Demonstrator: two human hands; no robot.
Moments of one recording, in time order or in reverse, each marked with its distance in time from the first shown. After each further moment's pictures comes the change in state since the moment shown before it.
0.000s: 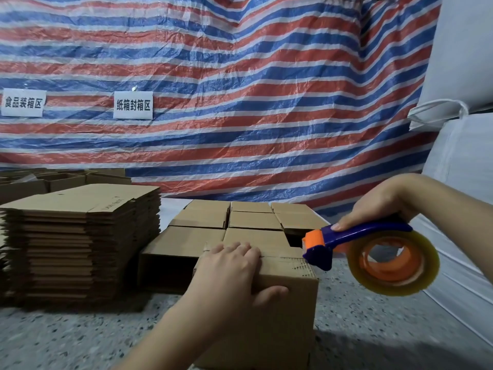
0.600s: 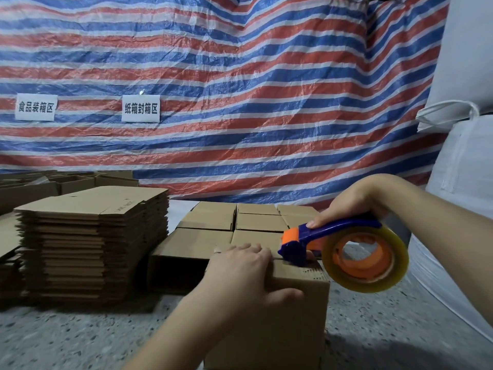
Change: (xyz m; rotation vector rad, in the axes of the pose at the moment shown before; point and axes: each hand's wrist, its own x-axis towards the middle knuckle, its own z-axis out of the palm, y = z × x) left_hand 0.002 0.000 -0.016 -0.103 -0.099 -0.005; right_hand 0.011 -0.051 0.008 0.038 0.003 -0.069
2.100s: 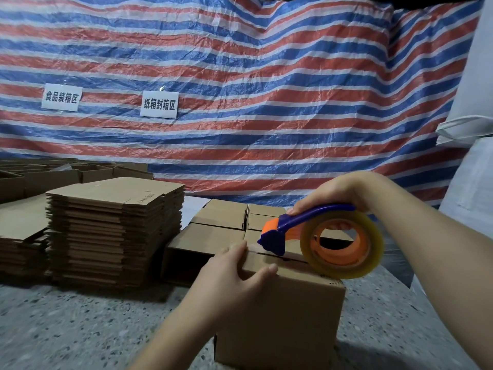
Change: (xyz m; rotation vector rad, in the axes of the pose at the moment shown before) left_hand -0.032 -0.030 0.017 -0.622 0.176 -0.342; right_hand -0.019 -0.063 0.013 0.125 0.129 -0.179
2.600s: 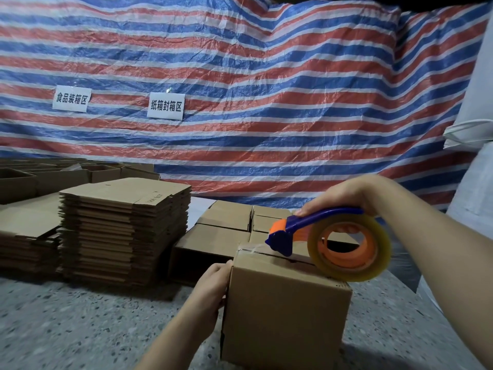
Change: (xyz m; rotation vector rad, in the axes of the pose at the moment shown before) left_hand 0.025 -0.058 0.037 -0.881 -0.039 -0.511; right_hand 0.001 0.002 -0.001 -0.002 -0.005 0.023
